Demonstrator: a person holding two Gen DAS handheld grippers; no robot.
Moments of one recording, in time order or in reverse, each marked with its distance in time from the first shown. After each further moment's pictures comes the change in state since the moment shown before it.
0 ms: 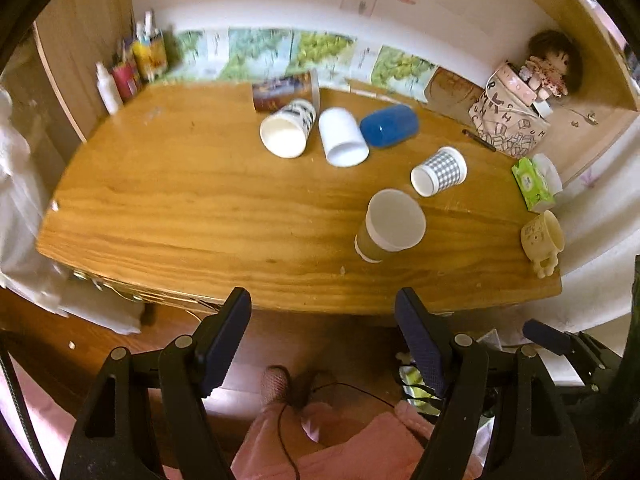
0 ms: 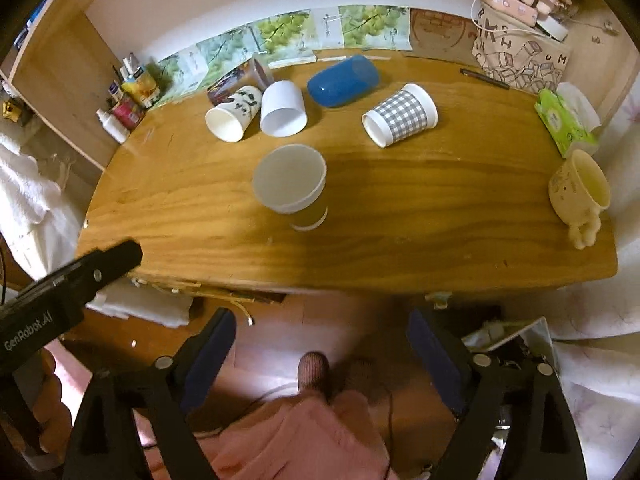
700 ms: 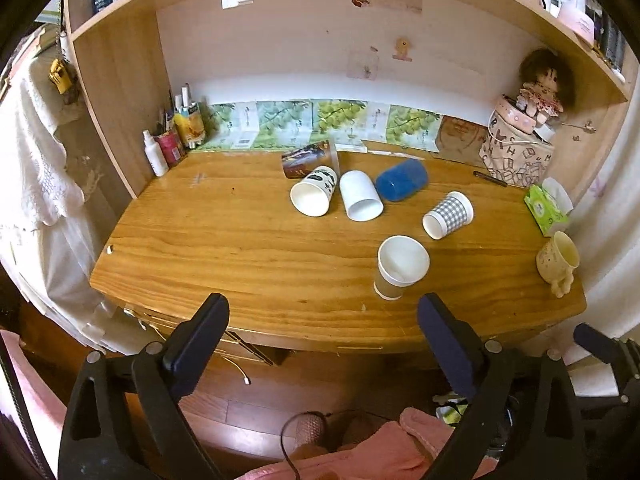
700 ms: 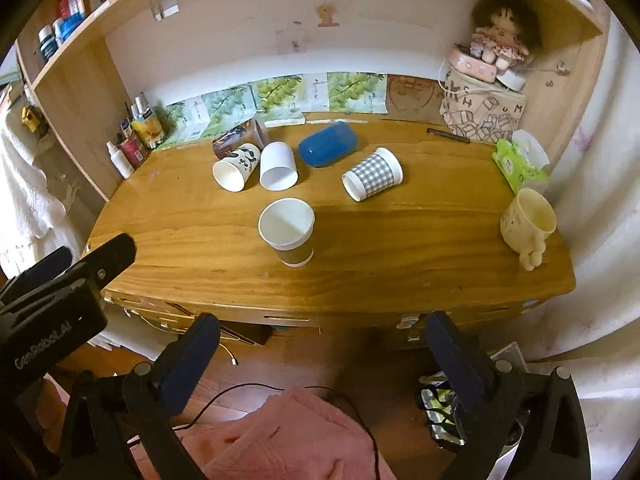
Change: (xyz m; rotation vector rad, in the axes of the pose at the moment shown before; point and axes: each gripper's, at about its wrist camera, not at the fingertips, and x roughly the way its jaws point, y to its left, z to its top) left arm -0.052 -0.023 -0.017 0.048 -0.237 0.153; right arm -0.060 0.004 -0.021 0.025 -0.227 -0.094
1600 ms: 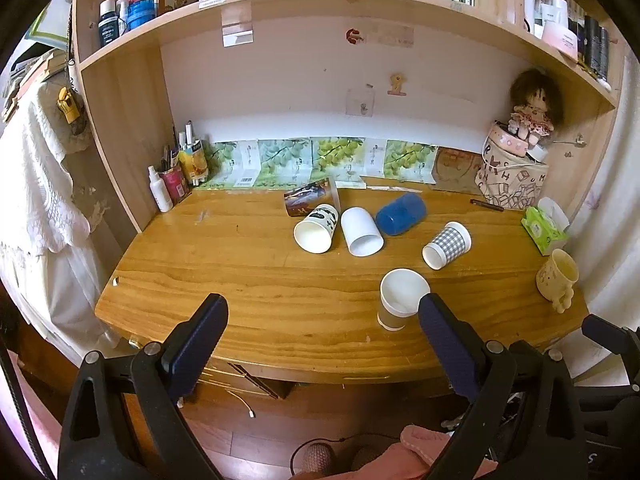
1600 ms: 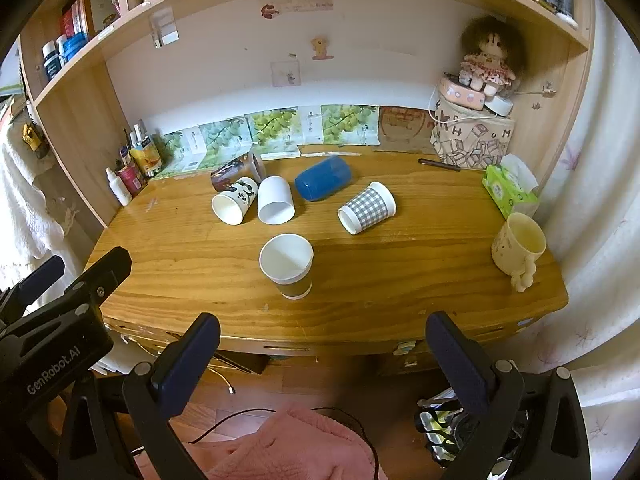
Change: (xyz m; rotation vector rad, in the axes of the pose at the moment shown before) left arm -0.016 0.003 0.002 0.024 -0.135 -0.006; right arm -0.016 0.011 0.003 -0.007 -0.112 -0.024
